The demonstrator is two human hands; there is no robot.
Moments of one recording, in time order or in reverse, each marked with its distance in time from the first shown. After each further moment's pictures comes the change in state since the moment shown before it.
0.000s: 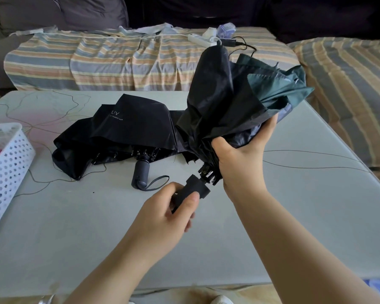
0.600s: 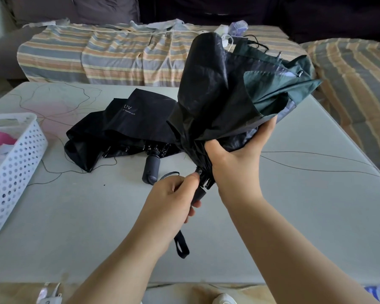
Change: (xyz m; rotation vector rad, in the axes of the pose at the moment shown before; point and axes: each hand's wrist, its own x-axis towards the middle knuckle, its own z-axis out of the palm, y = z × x) left_hand 0.008 0.012 -0.003 -0.190 0.148 -0.226; right_hand -0.022 -0.001 0.025 -0.040 -0.068 -0.038
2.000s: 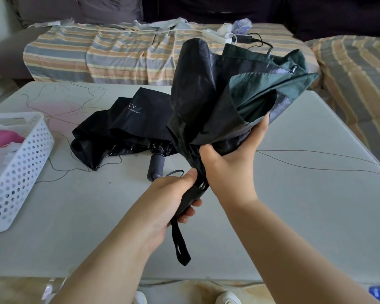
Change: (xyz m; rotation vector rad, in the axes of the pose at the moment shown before) left_hand 0.002 0.007 -0.018 -0.132 -0.146 -0.217; right_hand -0.009 0.005 0.011 -0.041 -0.016 -0.109
